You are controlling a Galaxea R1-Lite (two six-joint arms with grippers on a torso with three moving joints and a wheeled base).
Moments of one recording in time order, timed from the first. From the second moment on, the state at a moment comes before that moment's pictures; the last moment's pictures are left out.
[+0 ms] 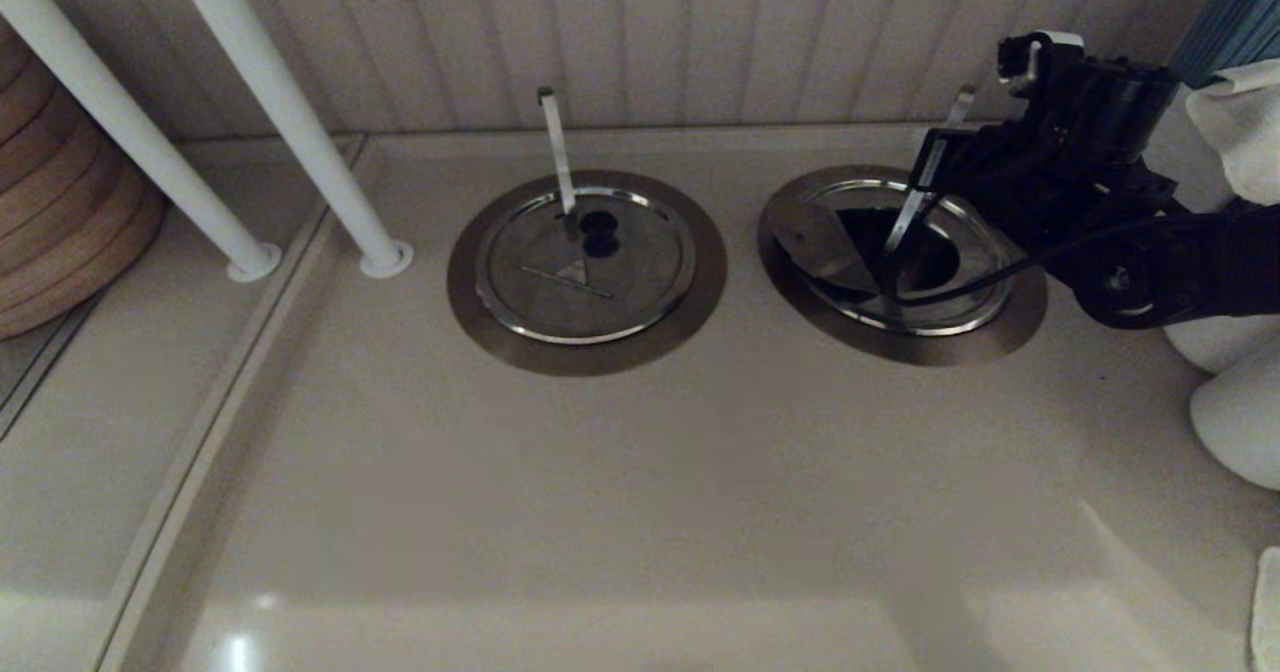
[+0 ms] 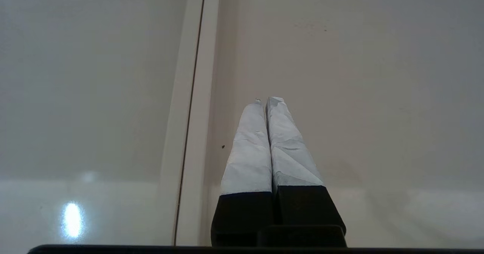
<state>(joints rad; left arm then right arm) 0.00 0.00 0.00 0.00 0.00 -0.03 0.17 1.96 -1.43 -0.69 -0.25 0.03</state>
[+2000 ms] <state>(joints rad) 0.00 0.00 0.00 0.00 0.00 -0.03 0.14 1.91 -1.55 -0.41 -0.33 0.09</state>
